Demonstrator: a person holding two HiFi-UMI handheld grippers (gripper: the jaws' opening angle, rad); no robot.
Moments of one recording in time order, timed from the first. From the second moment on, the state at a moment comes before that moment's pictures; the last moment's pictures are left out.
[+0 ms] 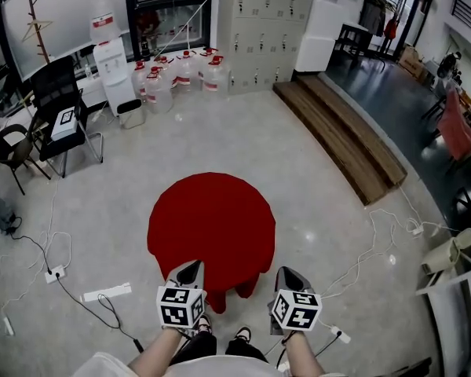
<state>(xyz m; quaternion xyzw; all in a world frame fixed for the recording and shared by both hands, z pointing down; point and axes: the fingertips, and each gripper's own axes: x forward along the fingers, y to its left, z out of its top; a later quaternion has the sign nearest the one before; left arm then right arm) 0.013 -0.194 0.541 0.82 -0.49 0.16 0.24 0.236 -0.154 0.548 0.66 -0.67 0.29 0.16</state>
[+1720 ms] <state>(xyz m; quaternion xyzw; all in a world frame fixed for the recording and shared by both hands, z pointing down) -0.001 -0.121 0.661 0.79 -0.46 0.27 0.32 0.197 -0.089 0.690 0.59 -0.66 0.43 0.18</state>
